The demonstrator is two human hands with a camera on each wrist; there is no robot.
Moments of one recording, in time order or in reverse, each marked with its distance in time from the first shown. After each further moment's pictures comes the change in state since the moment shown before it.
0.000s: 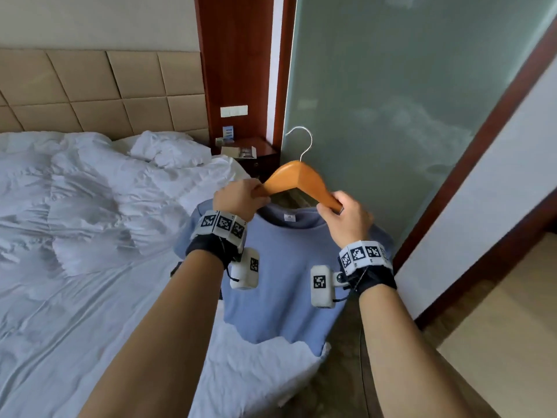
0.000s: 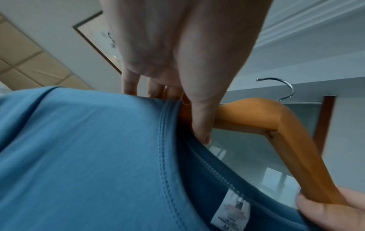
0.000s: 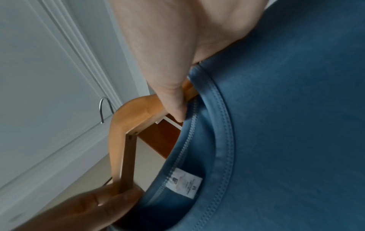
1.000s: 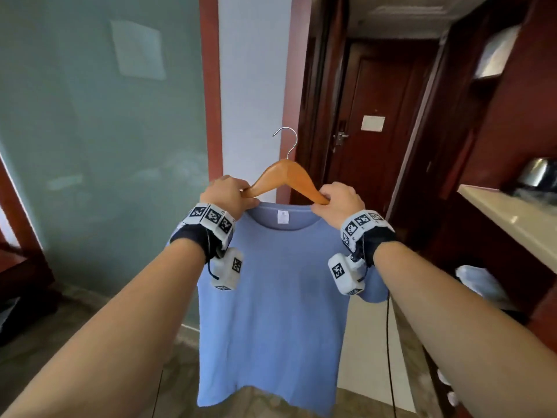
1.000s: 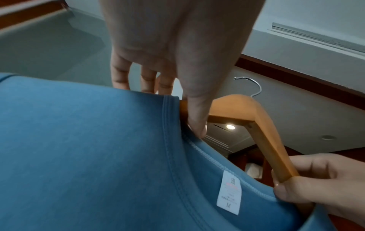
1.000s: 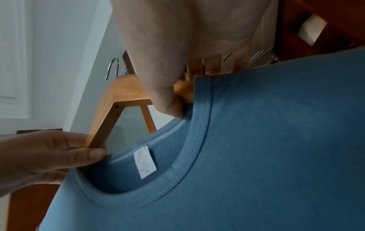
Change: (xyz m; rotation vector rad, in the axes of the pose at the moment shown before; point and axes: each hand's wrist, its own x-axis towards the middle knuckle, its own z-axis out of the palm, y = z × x) left_hand 0.088 0.590 0.181 -0.087 -0.105 0.708; right_hand 0.094 0.288 -0.504 -0.590 0.270 0.362
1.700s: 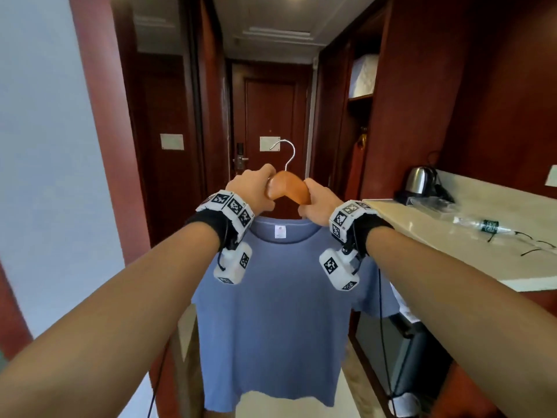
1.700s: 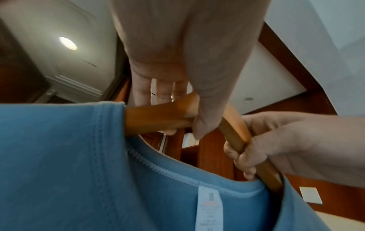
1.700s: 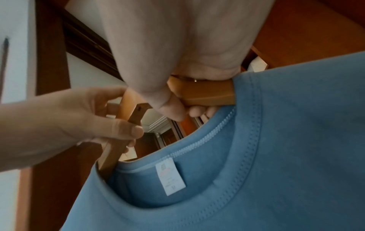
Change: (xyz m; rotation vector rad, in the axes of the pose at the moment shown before) left_hand 0.308 0.295 0.156 -0.100 -0.092 0.585; right_hand 0.245 0.251 -0.063 0.030 0.011 0.224
